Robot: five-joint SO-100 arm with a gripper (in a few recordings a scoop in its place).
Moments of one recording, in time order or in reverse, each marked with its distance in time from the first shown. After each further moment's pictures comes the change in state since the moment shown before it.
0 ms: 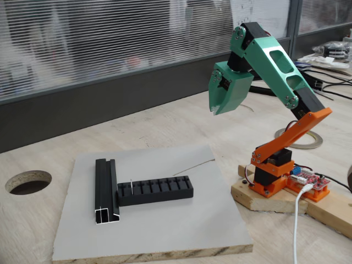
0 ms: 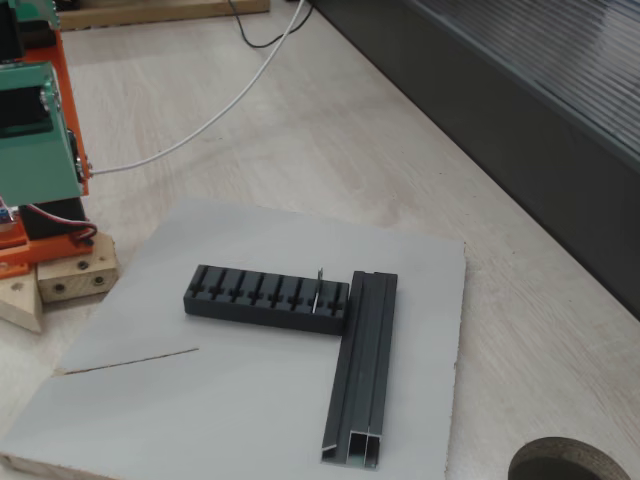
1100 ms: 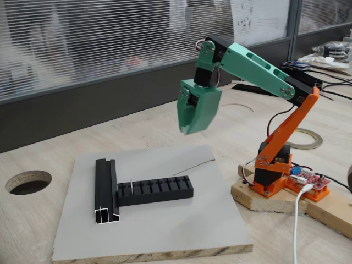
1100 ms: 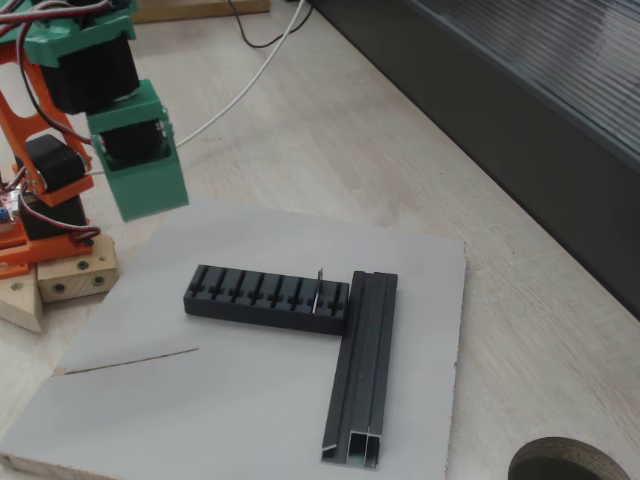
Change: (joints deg) arm -29.9 -12.5 0.0 -7.6 26.7
